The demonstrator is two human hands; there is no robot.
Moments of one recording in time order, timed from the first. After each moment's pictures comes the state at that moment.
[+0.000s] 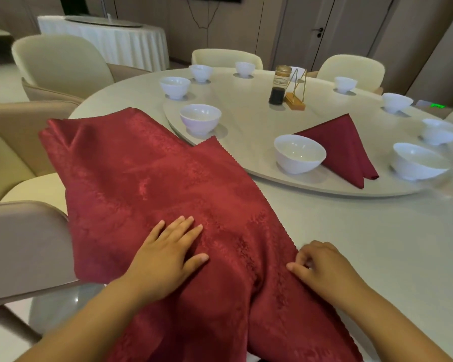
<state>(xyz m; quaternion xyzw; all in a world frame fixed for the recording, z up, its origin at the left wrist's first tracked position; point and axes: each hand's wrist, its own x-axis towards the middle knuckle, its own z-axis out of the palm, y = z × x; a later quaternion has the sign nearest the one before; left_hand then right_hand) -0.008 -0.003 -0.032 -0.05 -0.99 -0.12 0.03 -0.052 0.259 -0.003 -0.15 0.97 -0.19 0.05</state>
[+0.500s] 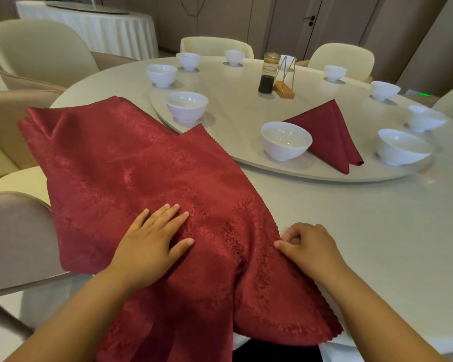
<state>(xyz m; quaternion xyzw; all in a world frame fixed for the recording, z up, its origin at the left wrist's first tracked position) -0.007 0.003 -0.029 -0.04 -1.00 -0.06 0.05 -0.055 0.259 -0.006 -0.08 0.97 -0.24 0.03</state>
